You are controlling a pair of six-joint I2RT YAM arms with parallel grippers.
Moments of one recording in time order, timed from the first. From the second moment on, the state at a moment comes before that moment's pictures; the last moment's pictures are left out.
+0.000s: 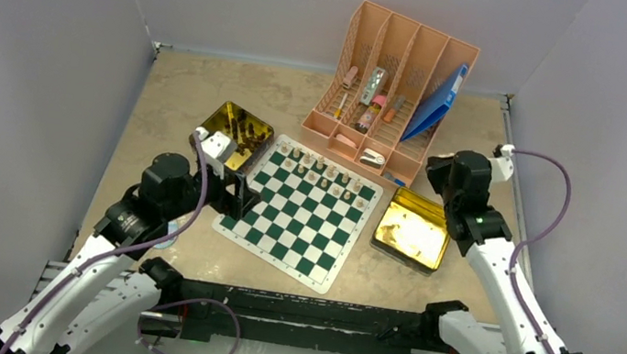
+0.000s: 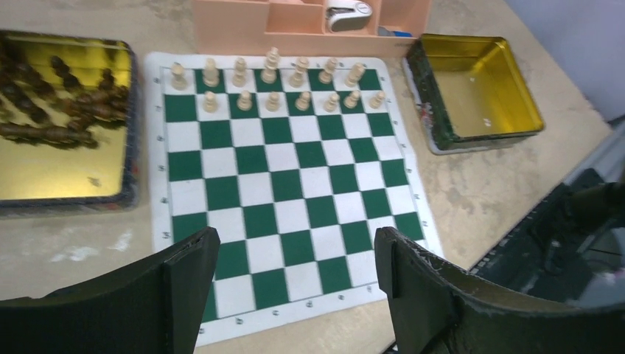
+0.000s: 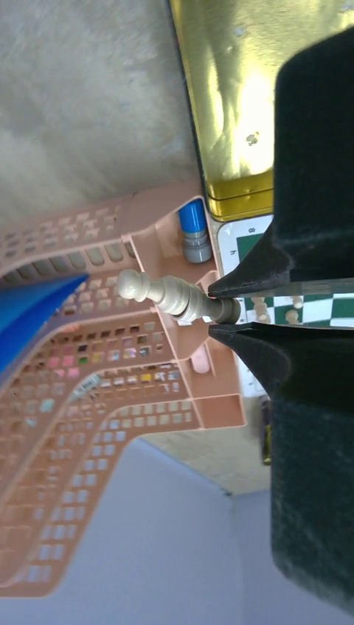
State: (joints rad) left arm -0.50 0.61 0.72 -0.46 0.17 -0.19; right arm 0.24 0.97 0.82 -0.36 0.37 1.08
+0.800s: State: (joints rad) left arm -0.50 0.99 1.04 -0.46 0.57 -0.45; right arm 0.46 0.95 0.60 0.28 -0.59 0.52
